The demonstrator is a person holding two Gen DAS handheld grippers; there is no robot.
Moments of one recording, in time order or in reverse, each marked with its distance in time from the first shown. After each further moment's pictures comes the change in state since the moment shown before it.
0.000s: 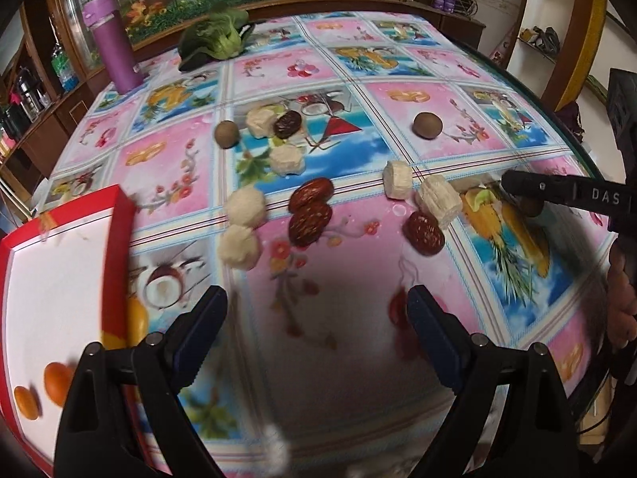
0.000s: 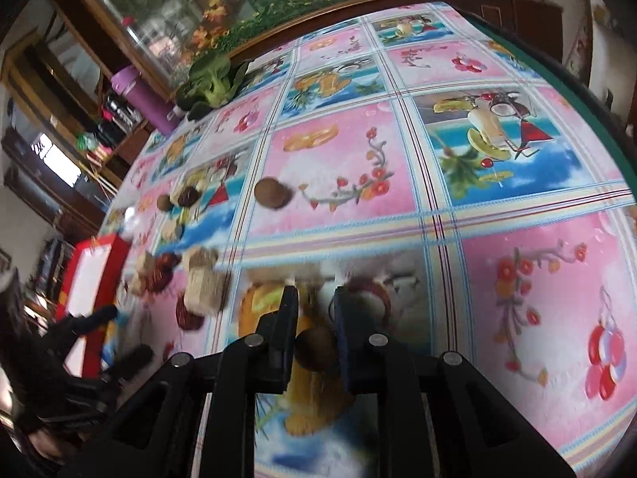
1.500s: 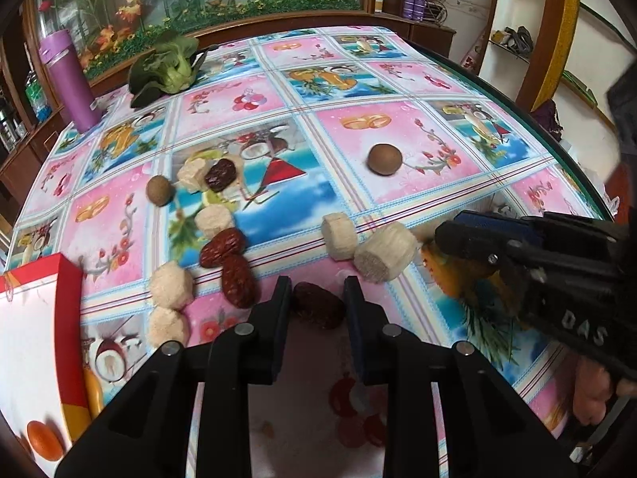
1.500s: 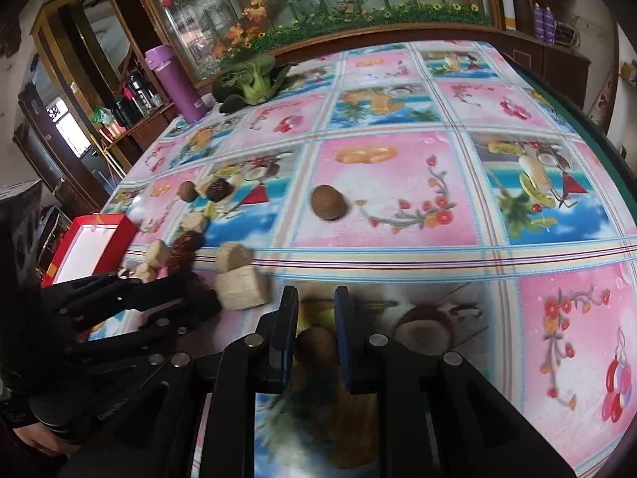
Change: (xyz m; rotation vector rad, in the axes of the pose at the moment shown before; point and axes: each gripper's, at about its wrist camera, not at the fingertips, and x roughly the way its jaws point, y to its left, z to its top) left arm 0.016 -0.025 0.027 0.072 -0.077 -0.062; right arm 0.006 0.057 -0.015 -0.220 -0.086 -0.064
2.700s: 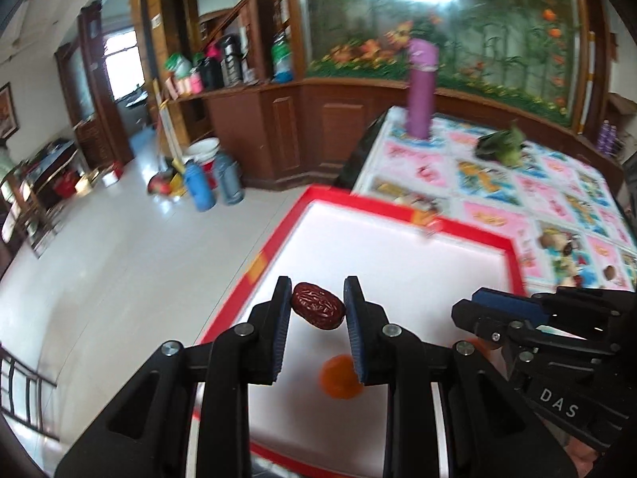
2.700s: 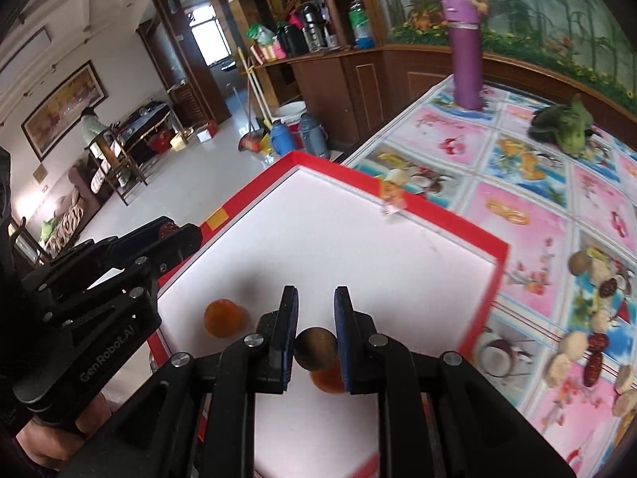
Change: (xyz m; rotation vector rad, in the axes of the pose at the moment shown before) left arm -0.179 0.252 -0.136 -0.512 -0.186 0.533; right arm 0.068 0.326 0.005 -0.411 0.147 0.338
